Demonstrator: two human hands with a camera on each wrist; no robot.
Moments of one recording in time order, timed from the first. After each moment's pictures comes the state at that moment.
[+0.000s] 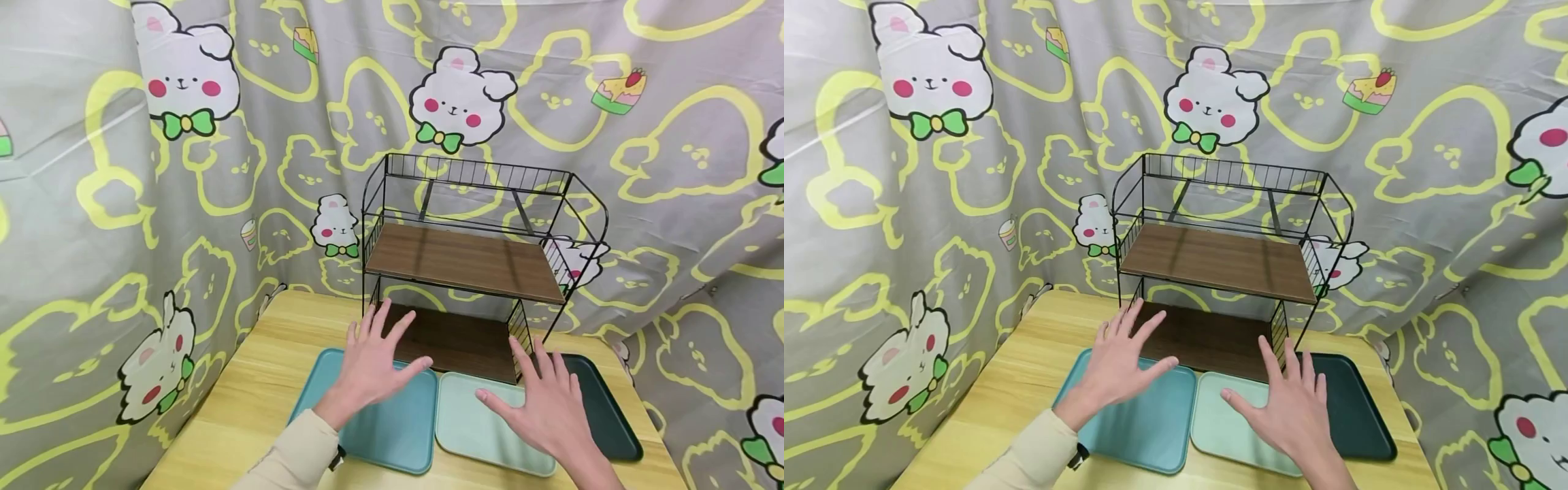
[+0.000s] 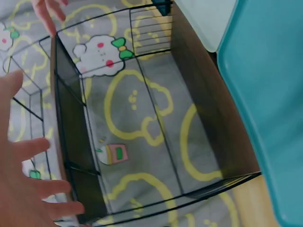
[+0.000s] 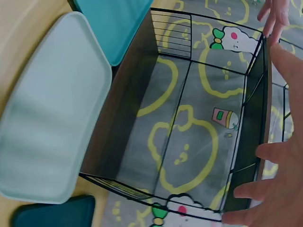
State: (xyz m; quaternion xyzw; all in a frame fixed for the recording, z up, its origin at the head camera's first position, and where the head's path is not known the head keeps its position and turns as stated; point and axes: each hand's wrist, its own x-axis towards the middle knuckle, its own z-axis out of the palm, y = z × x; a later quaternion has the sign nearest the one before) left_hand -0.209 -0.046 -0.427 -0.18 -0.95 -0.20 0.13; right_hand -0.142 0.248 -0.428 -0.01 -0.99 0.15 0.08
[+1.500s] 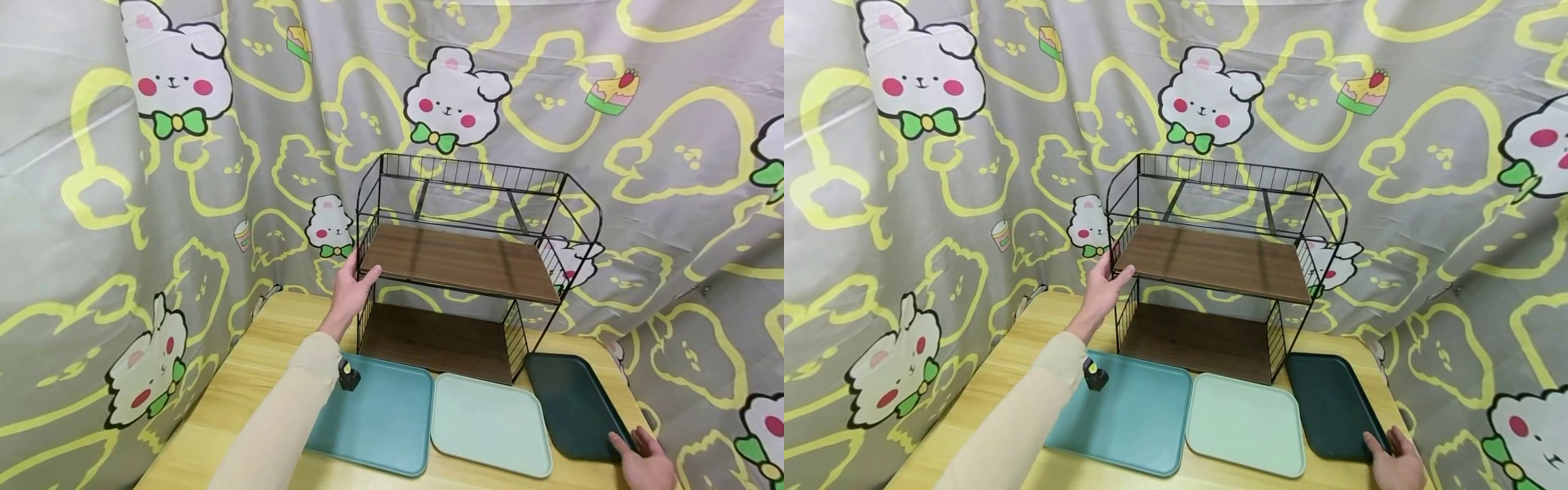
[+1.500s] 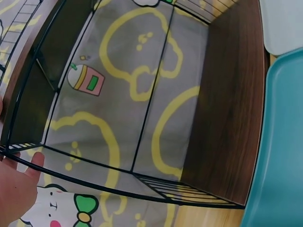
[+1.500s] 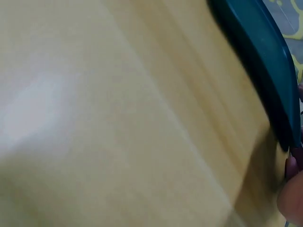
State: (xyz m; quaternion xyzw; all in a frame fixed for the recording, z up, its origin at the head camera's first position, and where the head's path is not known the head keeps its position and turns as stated) left_hand -0.346 -0.071 -0.410 -0.06 -0.75 -0.65 0.11; right_hand -0.145 0.468 -0.615 -0.42 -0.77 0.46 0.11
